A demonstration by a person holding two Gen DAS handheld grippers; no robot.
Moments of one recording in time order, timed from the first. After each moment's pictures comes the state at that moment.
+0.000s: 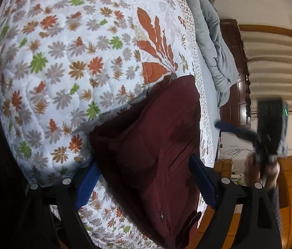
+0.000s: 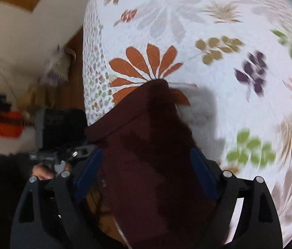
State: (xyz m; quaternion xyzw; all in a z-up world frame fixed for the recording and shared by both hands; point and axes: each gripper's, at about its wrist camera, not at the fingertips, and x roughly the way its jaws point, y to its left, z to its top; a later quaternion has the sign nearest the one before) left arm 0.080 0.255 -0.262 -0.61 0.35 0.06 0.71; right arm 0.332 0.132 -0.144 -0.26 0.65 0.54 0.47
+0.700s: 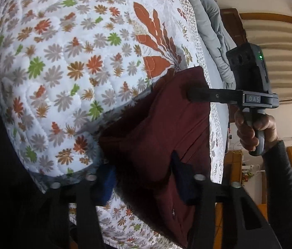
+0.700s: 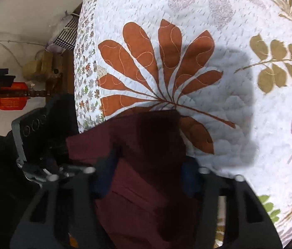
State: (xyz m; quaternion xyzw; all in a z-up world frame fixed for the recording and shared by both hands) left arm 0.081 0.252 -0.257 -0.57 0.39 0.06 0.72; right arm 0.322 0.195 -0.218 -0.32 0.68 0.55 0.36
